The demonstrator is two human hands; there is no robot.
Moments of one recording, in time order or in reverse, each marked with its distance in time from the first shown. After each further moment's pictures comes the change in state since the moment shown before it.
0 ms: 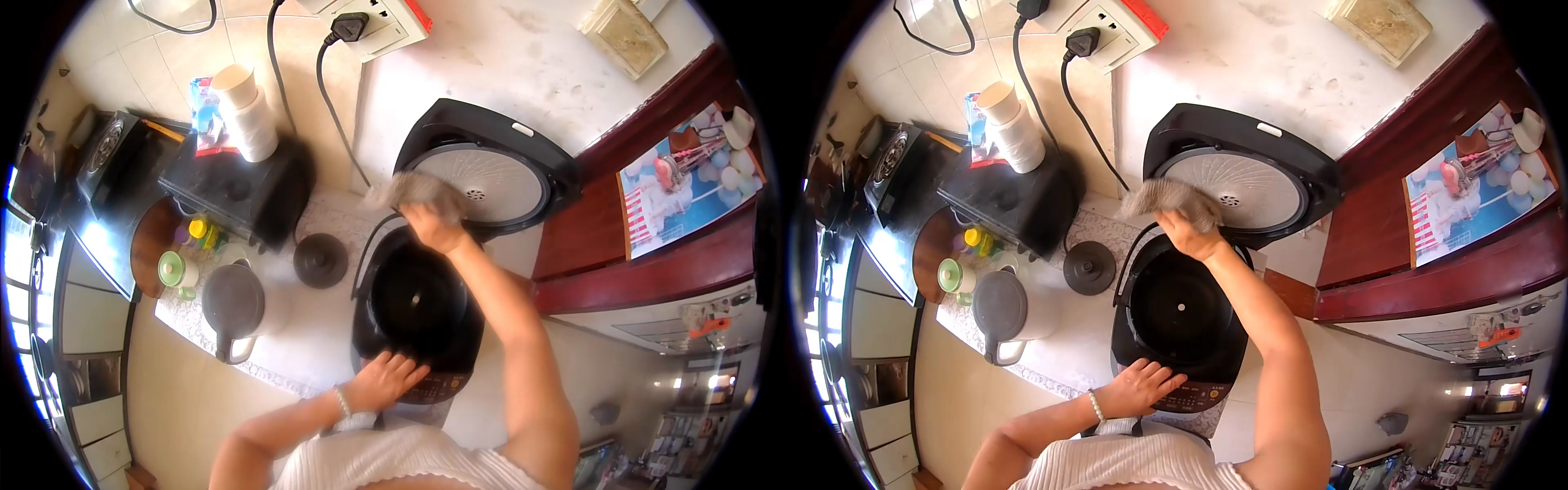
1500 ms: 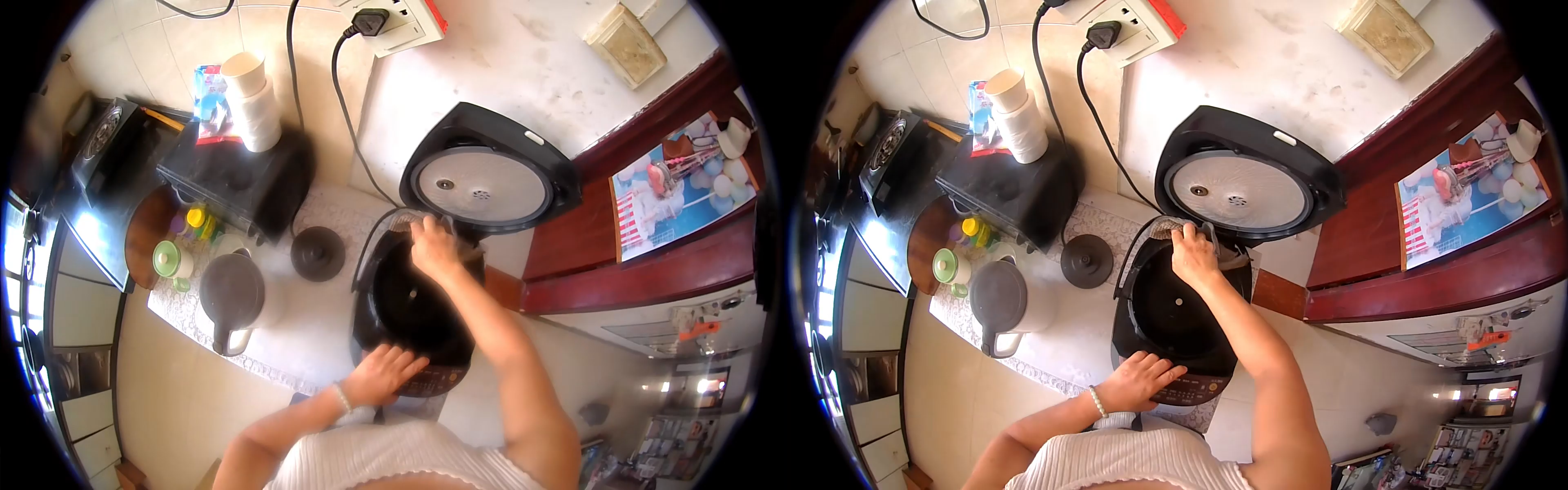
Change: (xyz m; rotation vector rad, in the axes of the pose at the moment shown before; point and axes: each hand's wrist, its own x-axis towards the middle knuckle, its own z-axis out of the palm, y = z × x) left_hand -0.005 0.004 -0.002 -0.117 0.061 -0.096; right_hand -0.033 -0.053 -0.012 -0.038 -0.635 0.515
